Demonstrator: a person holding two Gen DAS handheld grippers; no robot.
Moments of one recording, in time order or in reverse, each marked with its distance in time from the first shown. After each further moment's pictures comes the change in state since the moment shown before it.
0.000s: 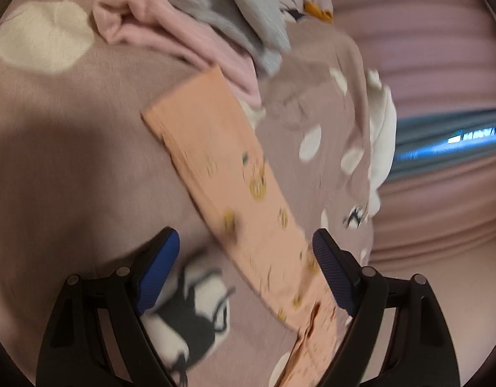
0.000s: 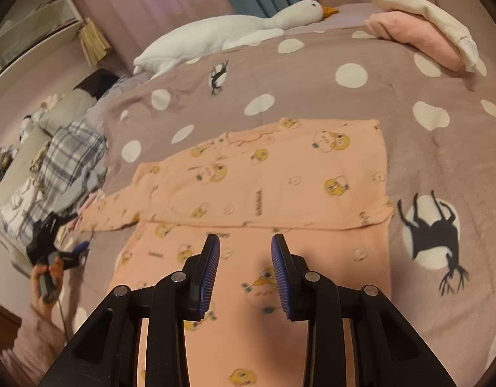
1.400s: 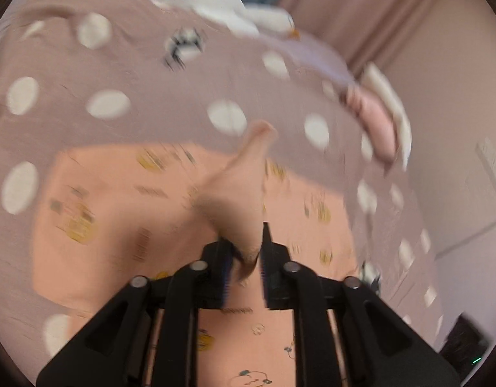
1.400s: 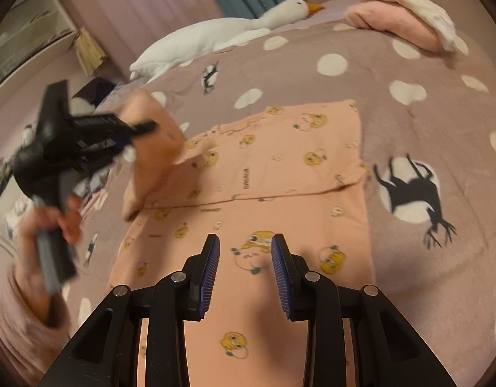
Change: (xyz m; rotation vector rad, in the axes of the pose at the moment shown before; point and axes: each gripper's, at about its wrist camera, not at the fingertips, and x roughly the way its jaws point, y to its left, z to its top) left arm 0.150 -0.262 -0.294 0.935 0.383 0.104; right arm -0.027 -0.022 -0.032 0.113 -0.023 0.003
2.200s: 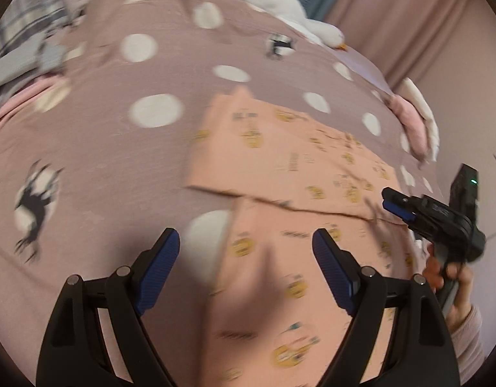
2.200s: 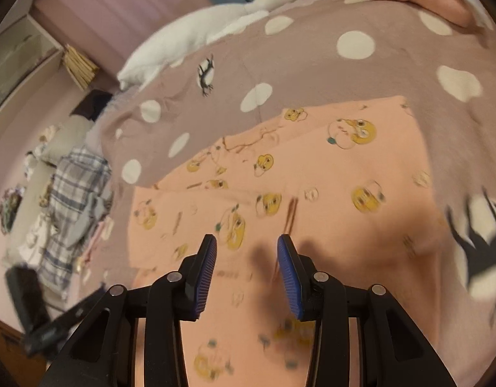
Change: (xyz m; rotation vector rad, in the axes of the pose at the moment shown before) left arm -0.107 0.126 -0.106 -0.127 -0.093 0.145; right arm 0.096 0.014 0.065 0.078 0.096 0.047
